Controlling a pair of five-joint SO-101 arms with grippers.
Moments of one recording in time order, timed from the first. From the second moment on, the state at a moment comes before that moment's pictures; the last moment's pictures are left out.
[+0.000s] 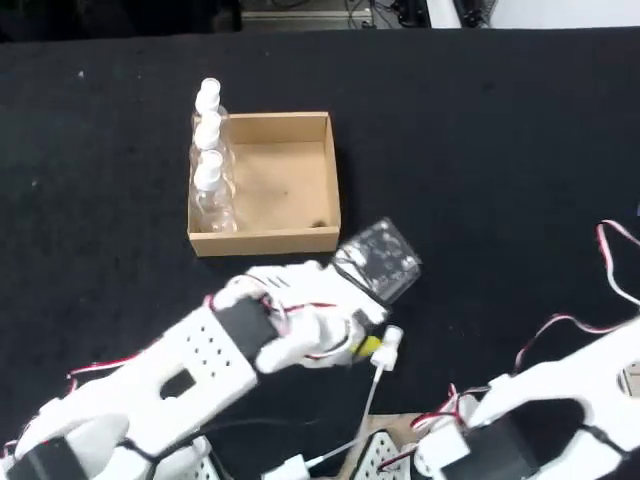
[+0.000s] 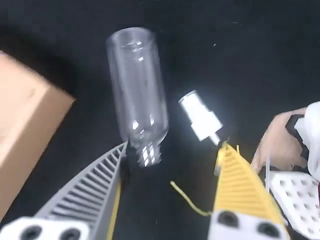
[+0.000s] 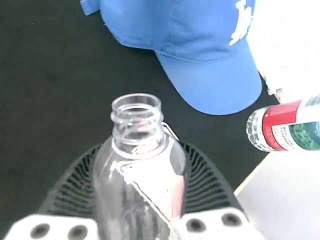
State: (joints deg) left arm 47.0 -38.5 44.7 52.4 -8.9; right arm 64.7 -24.0 16.7 63.5 32.9
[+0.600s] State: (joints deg) left arm 53.6 -14.7 50.9 26.9 8.0; right arm 65.8 -11.5 6.9 63.3 32.9
